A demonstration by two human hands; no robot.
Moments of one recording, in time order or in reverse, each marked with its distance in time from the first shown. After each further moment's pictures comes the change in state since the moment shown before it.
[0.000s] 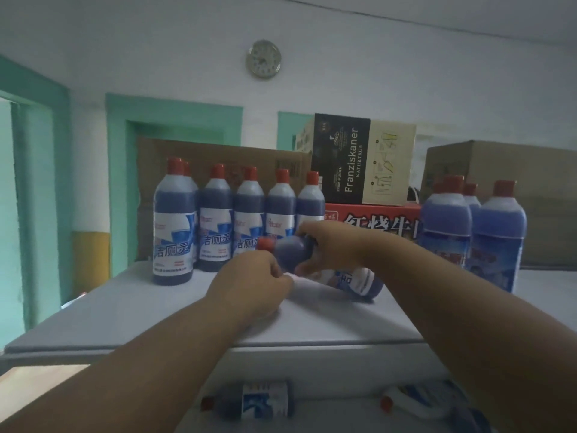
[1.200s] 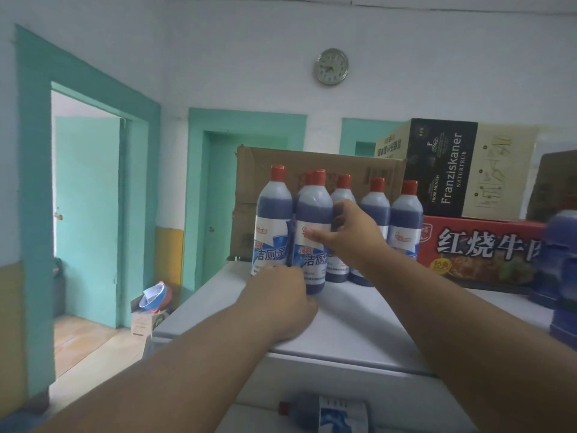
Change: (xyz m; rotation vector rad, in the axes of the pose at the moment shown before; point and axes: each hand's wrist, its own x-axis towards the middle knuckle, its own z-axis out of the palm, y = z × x) left_hand -0.006 -0.088 -0.046 0.354 -0.006 -0.042; right_hand 0.086 -0.098 0.047 0.702 0.489 -0.003
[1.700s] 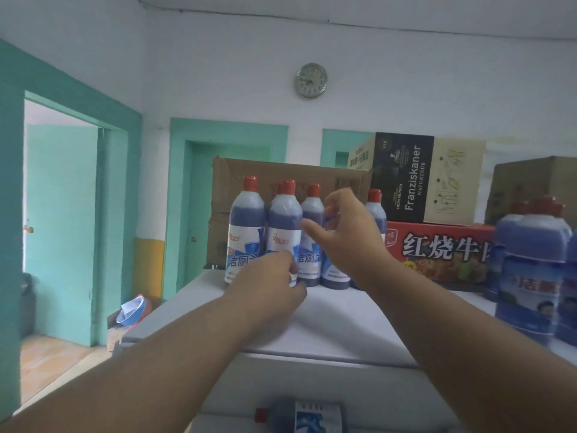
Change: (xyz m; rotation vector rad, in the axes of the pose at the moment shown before) left_hand -0.004 0.032 -0.016 -0.212 0.105 0.053; right_hand -0.040 -0.022 -0.045 -0.184 0.213 -0.184
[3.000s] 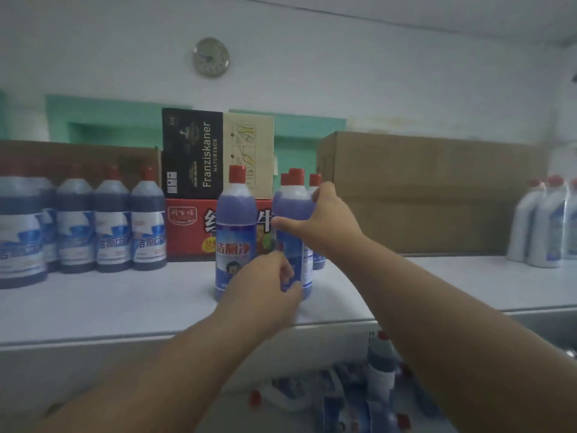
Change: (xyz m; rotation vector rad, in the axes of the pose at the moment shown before) left_hand -0.028 0.358 0.190 -0.239 -0.042 0.091; right_hand -0.044 0.227 -0.321 -0.127 -0.064 0.254
